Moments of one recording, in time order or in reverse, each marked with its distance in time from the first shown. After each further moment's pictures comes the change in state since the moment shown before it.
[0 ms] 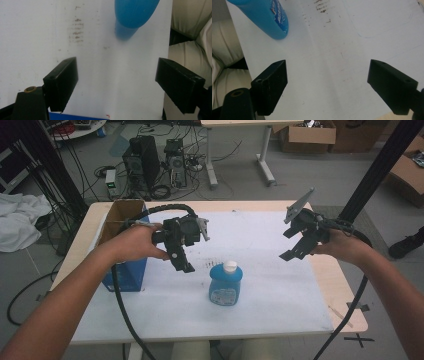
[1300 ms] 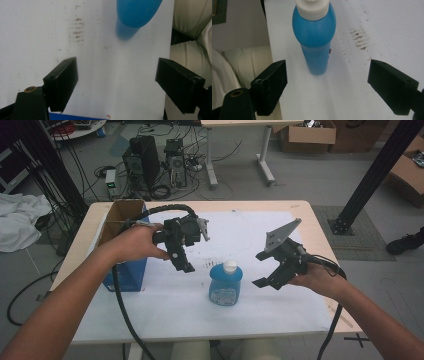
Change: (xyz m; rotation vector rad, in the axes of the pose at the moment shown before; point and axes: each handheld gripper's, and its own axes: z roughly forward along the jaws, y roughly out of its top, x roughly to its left) left arm 0.002 0.000 0.004 0.005 -0.003 0.001; right arm 0.074 0.013 0.039 -0.234 0.092 -0.051
